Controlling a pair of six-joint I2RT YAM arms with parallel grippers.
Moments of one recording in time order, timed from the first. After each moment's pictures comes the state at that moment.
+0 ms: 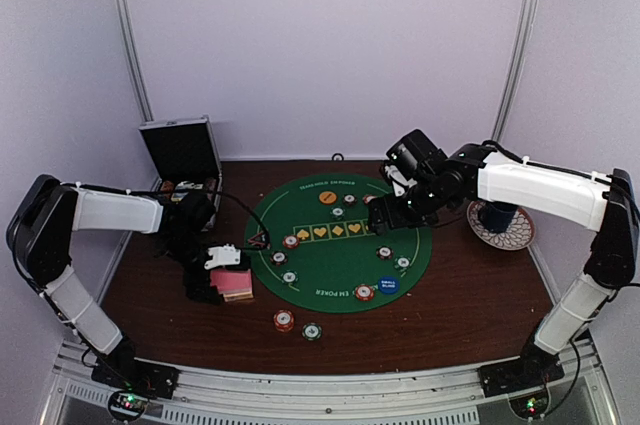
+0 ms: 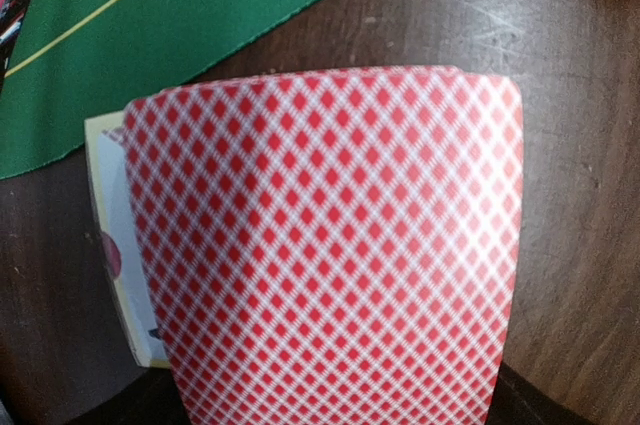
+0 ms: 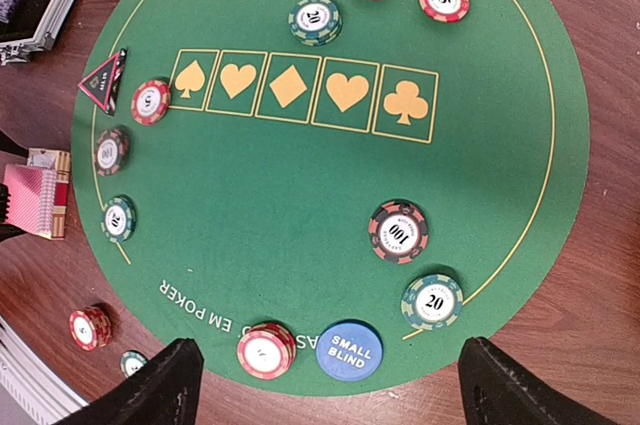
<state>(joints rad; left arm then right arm) -0.44 1.62 0.86 -0.66 0.21 0.98 0.76 1.61 1.36 -0.75 0.09 0.44</state>
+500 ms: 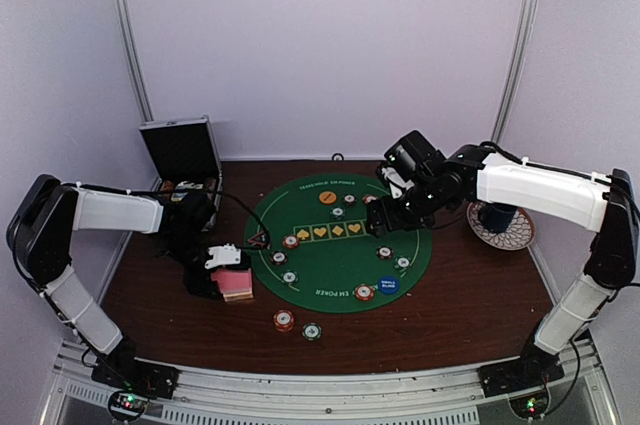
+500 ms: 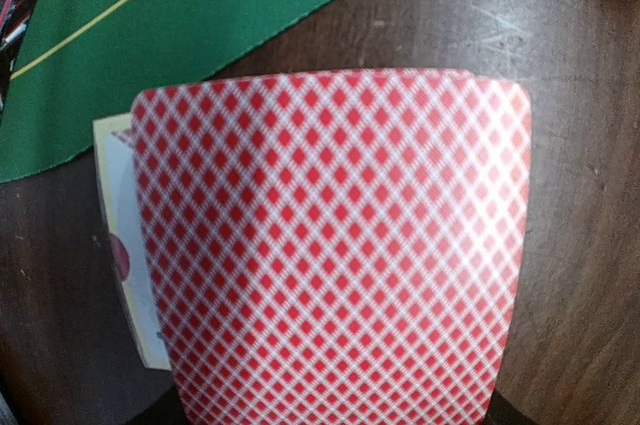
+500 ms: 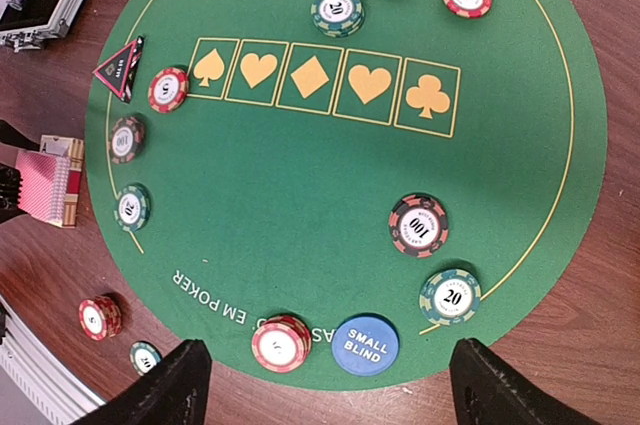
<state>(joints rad) -0.44 1.62 0.86 -0.64 0.21 0.98 0.77 1.61 1.36 -0.75 0.06 0.44</state>
